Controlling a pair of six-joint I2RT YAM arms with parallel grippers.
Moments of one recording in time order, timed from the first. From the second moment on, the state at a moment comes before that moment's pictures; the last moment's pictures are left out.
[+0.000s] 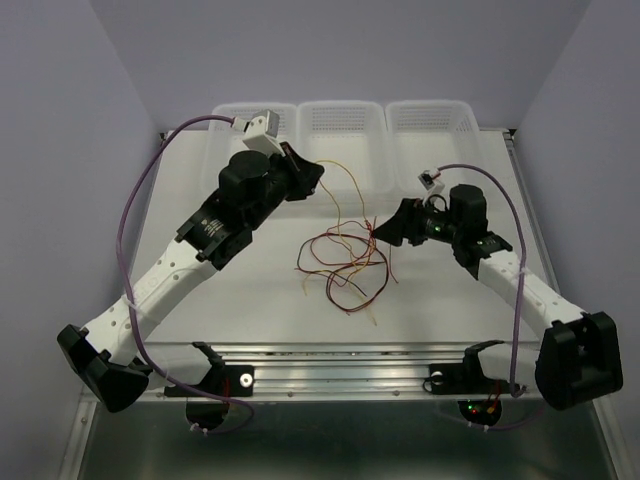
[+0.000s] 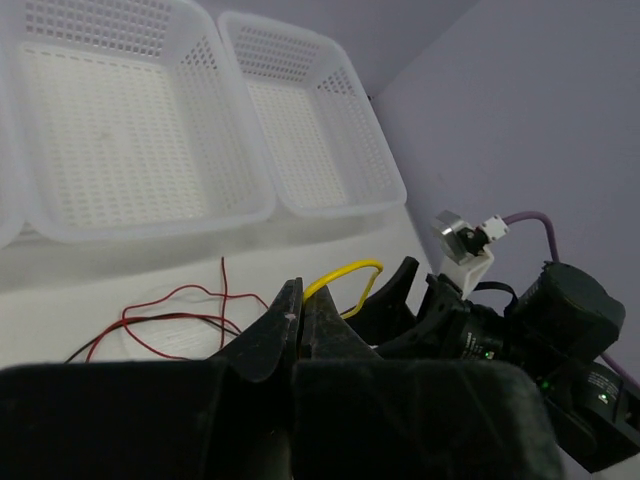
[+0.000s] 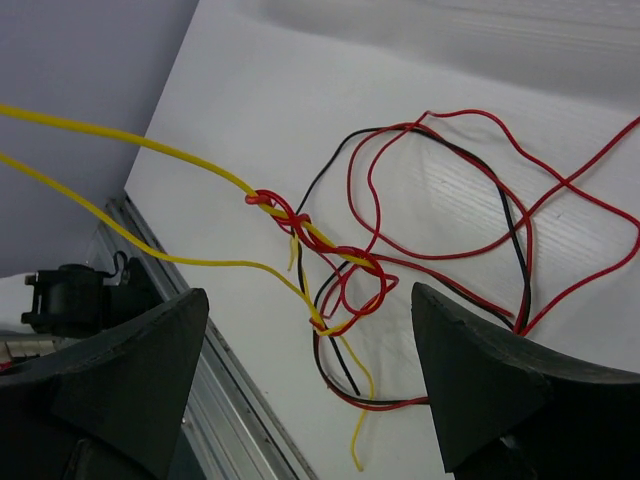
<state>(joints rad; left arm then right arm) -0.72 1.19 1.33 -0.28 -0.17 -0.66 0.23 1.16 0.76 -0.01 -0.70 0.47</state>
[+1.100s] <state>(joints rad) -0.61 1.25 1.48 -0.54 -0.69 -0.68 0.39 1.06 1.50 -0.33 -0.37 0.39</state>
